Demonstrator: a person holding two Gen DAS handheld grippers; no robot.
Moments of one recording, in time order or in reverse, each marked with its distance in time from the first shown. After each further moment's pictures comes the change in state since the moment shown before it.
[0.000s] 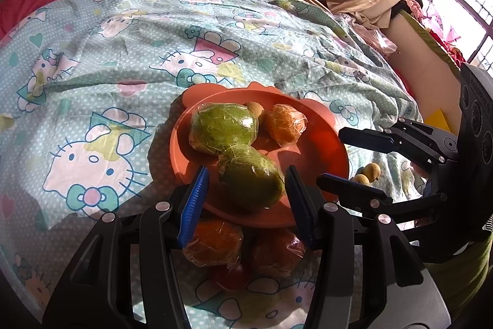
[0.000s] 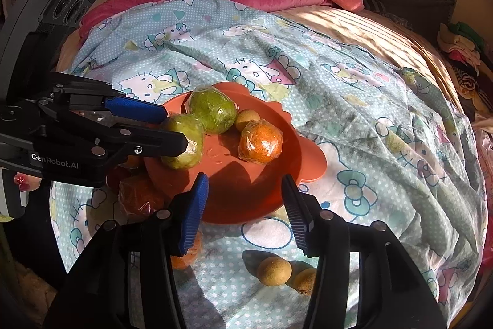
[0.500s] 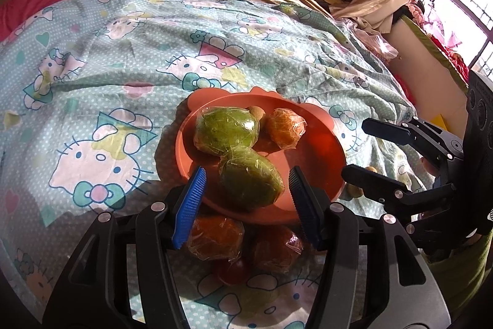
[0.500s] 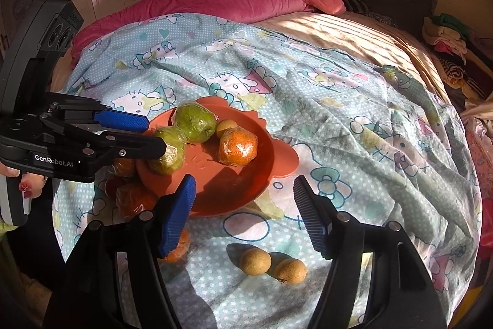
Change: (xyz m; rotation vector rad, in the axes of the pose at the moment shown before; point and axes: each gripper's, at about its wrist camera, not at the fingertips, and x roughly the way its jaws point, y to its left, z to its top) left arm -0.011 0.001 -0.001 -0.019 -0.016 0.006; right arm -0.022 -0.018 -0.004 0.068 -0.055 -0.018
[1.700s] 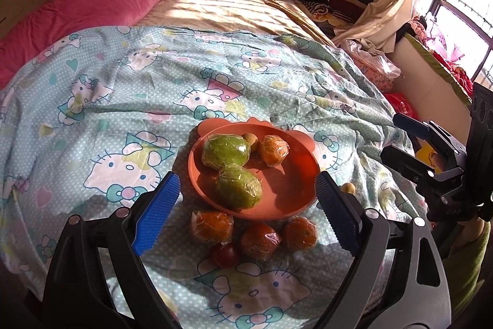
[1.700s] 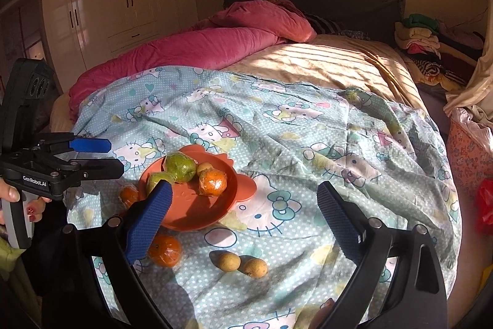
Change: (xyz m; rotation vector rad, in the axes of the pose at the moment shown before) left arm -0.056 -0.022 0.004 -0.016 -0.105 0.059; right arm -0.067 -0.033 0.004 0.113 -0.169 -0.028
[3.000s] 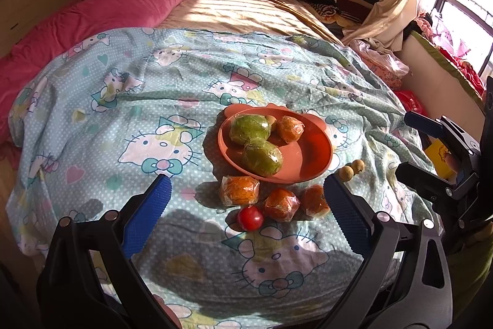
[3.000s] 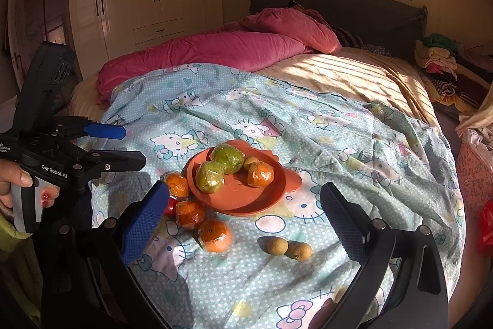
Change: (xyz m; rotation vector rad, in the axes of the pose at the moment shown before) left arm -0.035 0.012 -0.034 0.025 -0.020 0.068; right arm -0.025 0.057 -0.017 -0.096 -0.008 0.058
